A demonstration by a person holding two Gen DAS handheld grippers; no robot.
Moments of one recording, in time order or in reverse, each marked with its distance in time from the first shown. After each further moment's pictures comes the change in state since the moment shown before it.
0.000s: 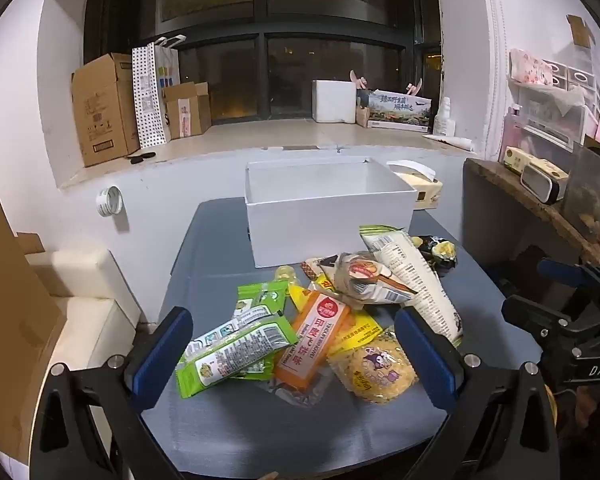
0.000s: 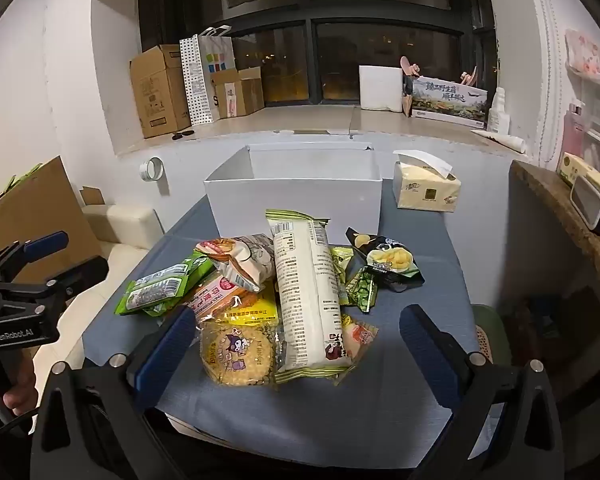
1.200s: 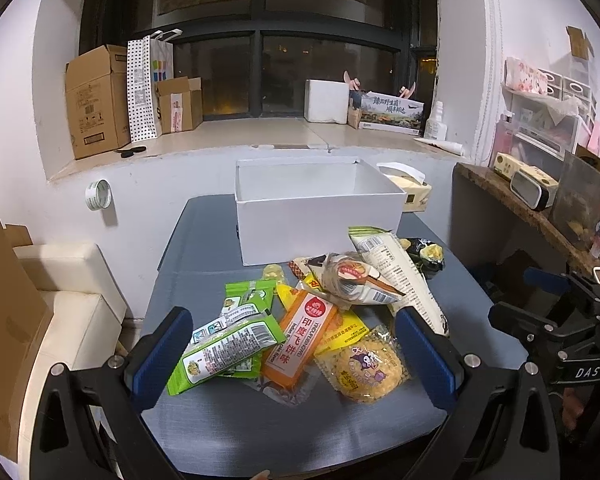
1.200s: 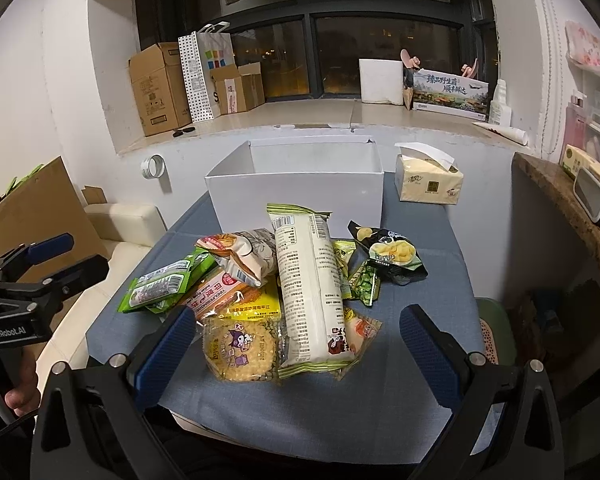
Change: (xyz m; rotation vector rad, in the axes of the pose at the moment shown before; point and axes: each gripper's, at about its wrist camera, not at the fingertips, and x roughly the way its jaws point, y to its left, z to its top) left arm 0.000 0.000 0.003 -0.007 0.021 -0.050; right arm 0.002 -0.001 -0.002 0.014 0.017 0.008
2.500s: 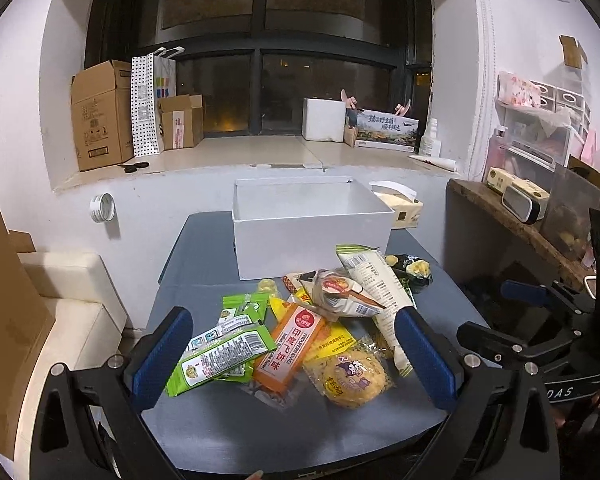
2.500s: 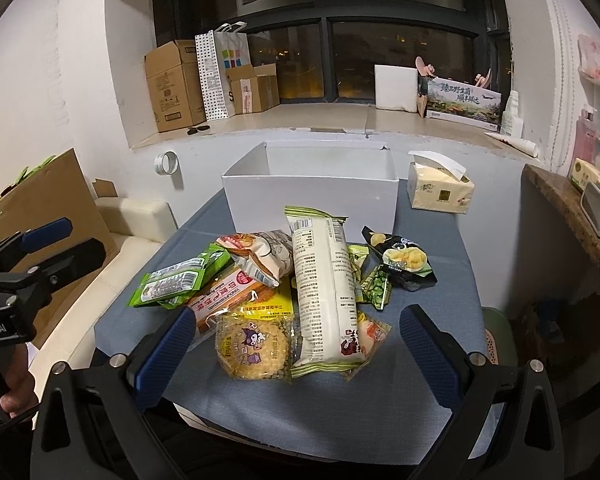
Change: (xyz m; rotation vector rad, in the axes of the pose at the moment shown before) left arm -0.026 -0.014 0.002 -0.005 -0.056 -0.006; right arm -0.007 0.011 0.001 -0.042 -0.005 0.035
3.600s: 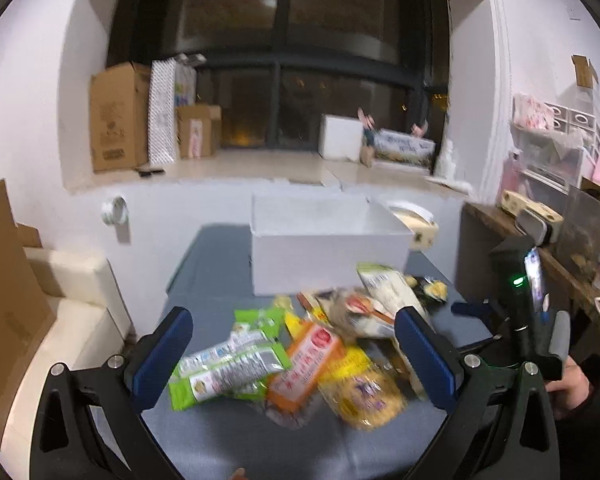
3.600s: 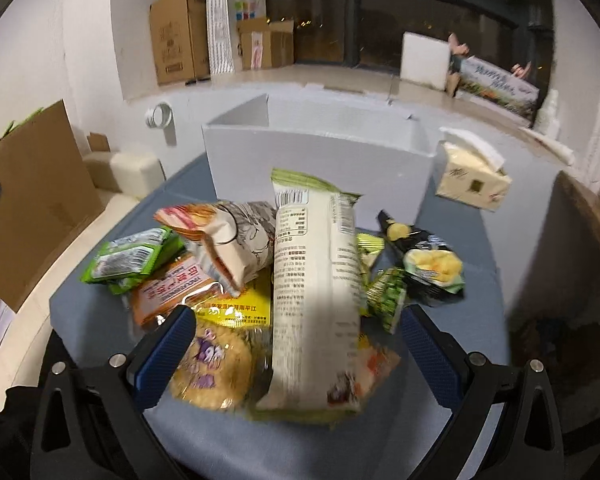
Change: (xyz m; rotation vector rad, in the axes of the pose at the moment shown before) left arm 0.011 0.019 -0.006 -0.045 -0.088 0.056; right arm 0.117 -0.012 0.009 -0.118 0.152 0.004
